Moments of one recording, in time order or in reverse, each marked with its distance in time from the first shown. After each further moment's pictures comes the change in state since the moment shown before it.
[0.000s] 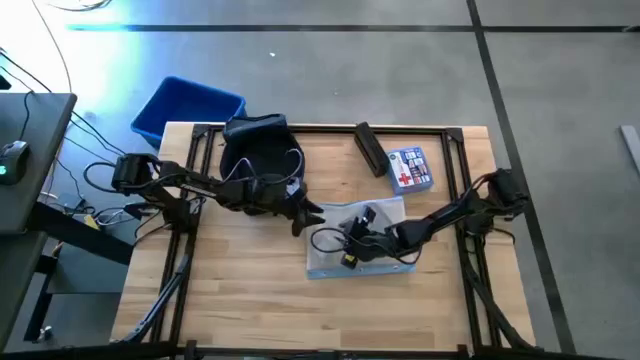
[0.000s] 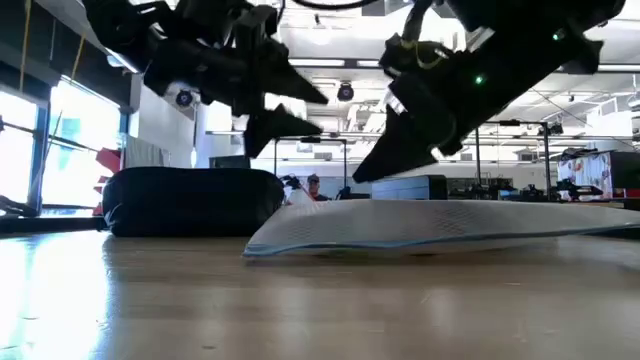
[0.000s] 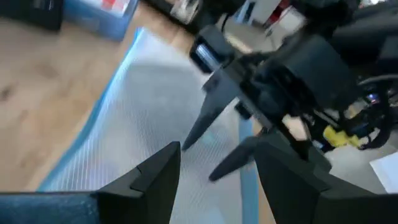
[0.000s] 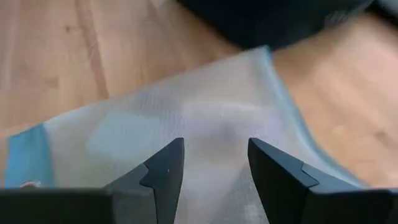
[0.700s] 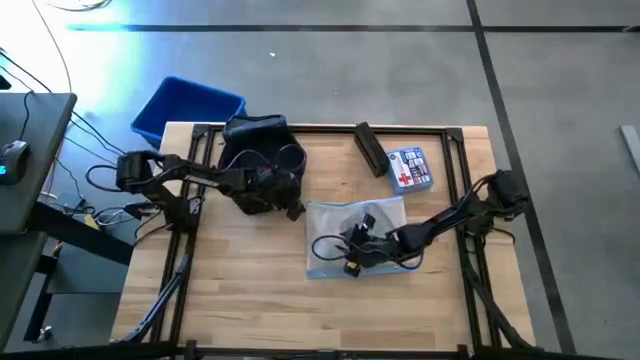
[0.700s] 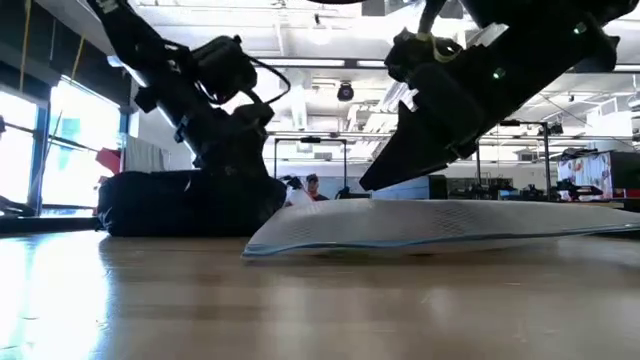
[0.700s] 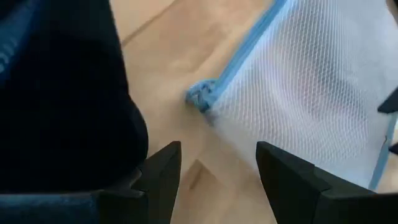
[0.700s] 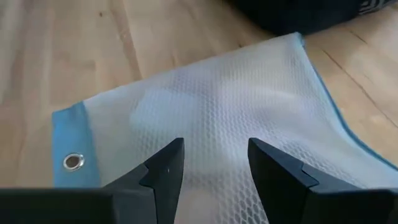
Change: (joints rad) left arm 0.172 0.033 -0.001 -0.399 -0.005 -0.141; right arm 0.038 0.004 0.000 -0.008 -0.029 0.016
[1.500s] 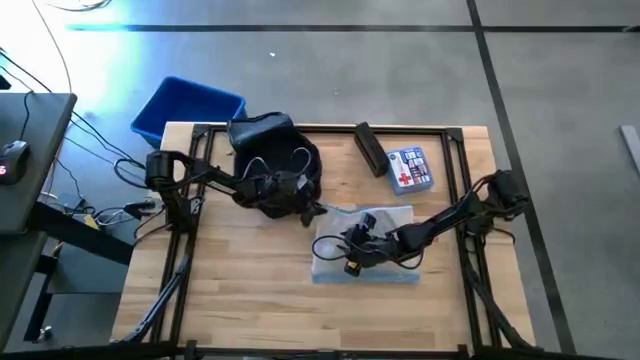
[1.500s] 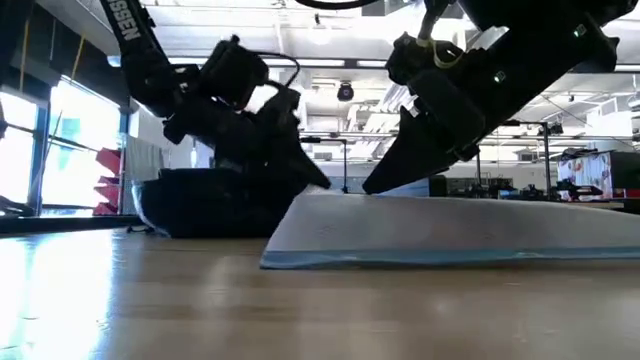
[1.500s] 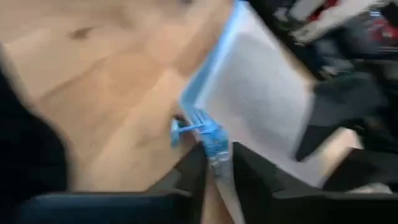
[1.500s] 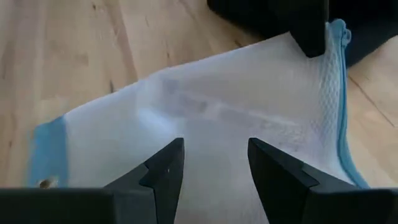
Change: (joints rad) left arm -0.071 0.206 0.000 0.589 0.055 0.080; right arm 0.006 0.000 0.000 -0.021 0.009 0.000
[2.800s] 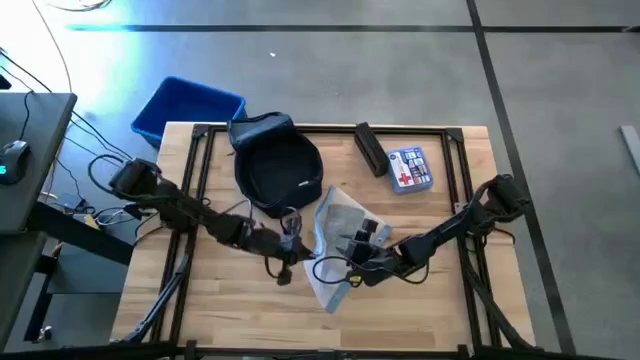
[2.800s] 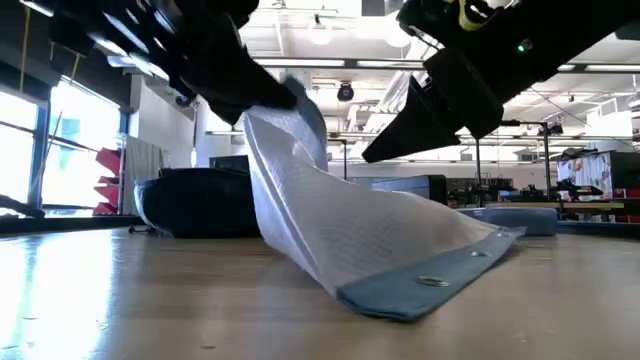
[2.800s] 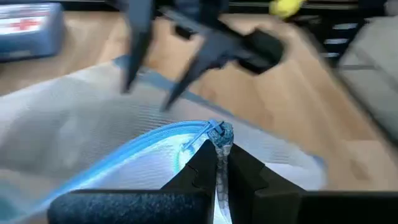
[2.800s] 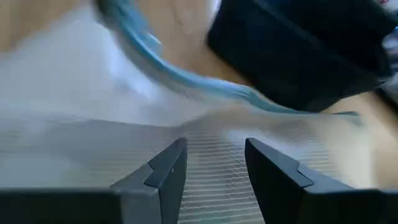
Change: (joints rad) left arm -0.520 -0.185 0.023 -0.238 -0.496 0.444; right arm 0.093 0.016 0.072 -0.049 0.182 -0.140
